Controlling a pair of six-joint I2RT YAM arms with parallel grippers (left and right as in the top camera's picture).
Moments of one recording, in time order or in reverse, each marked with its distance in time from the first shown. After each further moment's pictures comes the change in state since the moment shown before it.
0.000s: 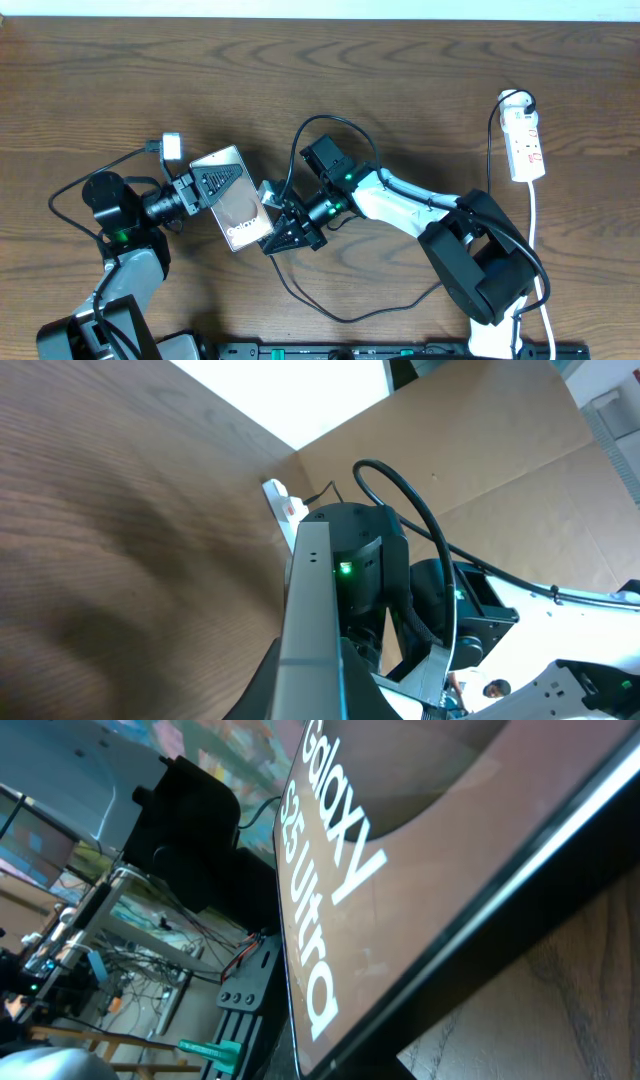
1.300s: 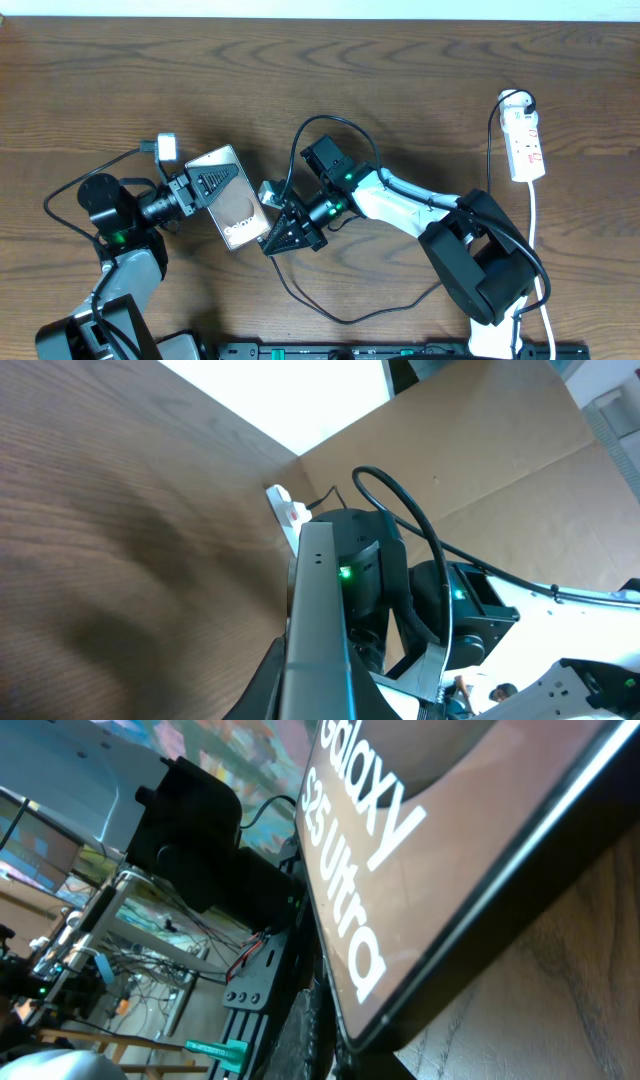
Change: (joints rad) left arm 0.027 0.000 0.000 0.022 0.011 -0.002; right arm 0.000 0.000 0.001 -0.026 0.000 0.000
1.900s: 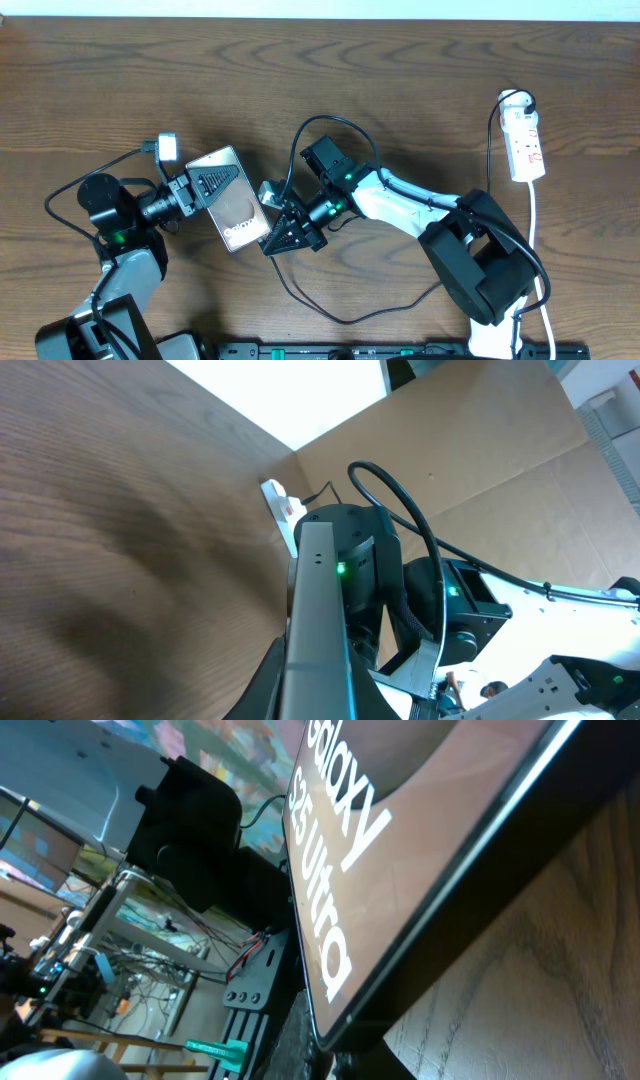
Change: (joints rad) left arm 0.000 0.000 0.000 0.001 0.016 -0.021; right arm 0.000 0.000 0.000 0.000 0.000 0.000
